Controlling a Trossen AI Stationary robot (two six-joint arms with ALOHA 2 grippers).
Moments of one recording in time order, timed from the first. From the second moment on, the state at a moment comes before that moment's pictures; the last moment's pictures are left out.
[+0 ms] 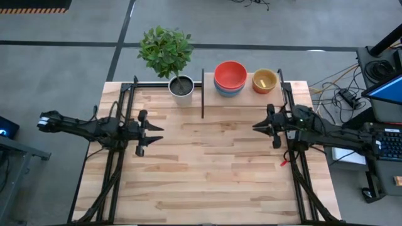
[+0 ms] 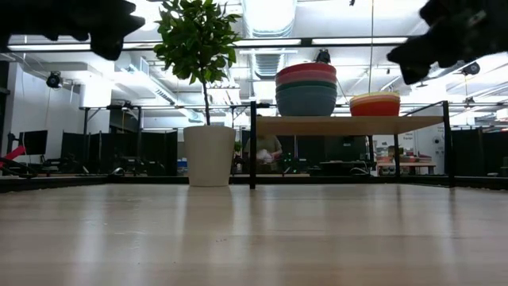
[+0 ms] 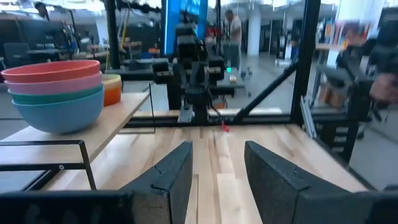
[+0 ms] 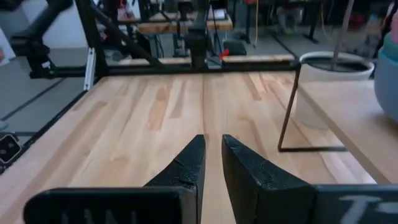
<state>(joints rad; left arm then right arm) -0.17 0.47 0.30 0.18 -0.18 0.02 -0.31 0.31 0.32 -0.11 -0.38 -0.04</state>
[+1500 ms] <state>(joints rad) -0.17 0.08 0.01 0.15 -0.44 -0.01 -0.31 0.05 0.01 0.08 -0.71 0.05</state>
